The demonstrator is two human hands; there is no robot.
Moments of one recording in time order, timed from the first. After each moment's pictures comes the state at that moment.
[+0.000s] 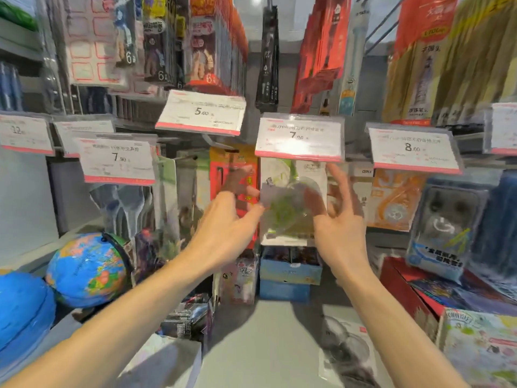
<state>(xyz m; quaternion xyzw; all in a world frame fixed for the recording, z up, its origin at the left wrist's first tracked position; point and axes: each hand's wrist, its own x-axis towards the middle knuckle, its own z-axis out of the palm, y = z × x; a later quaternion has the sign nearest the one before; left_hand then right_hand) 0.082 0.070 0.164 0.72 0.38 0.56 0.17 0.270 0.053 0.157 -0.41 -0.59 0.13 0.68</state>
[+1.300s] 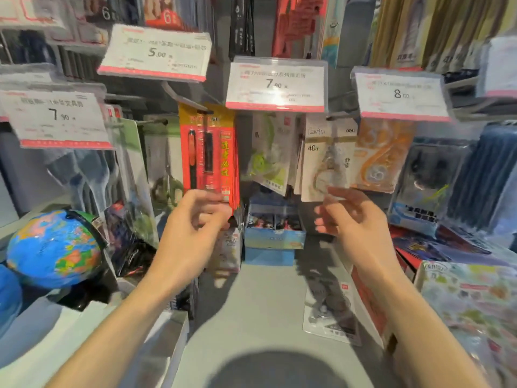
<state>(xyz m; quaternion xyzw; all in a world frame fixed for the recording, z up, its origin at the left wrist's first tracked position) 0.070 0.046 0.104 0.64 0.39 0.59 0.30 0.330 0.026 0.104 -0.47 -0.51 0.25 0.67</state>
